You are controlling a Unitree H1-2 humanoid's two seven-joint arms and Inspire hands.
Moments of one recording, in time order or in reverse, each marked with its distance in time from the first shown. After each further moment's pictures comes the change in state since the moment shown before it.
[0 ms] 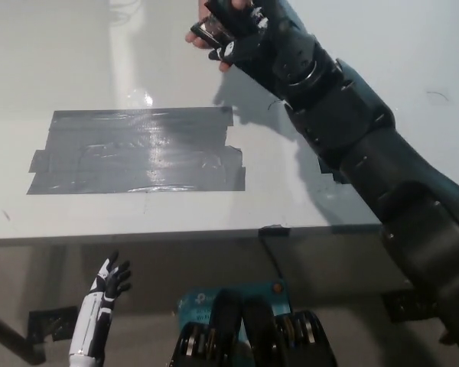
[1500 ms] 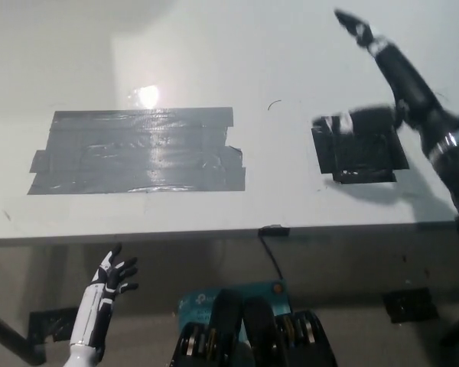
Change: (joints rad) left_arm -0.036 0.014 -0.008 0.016 -0.001 0.021 0.000; right_arm 0.694 -0.404 -0.197 -1.216 -0.036 0.057 0.290
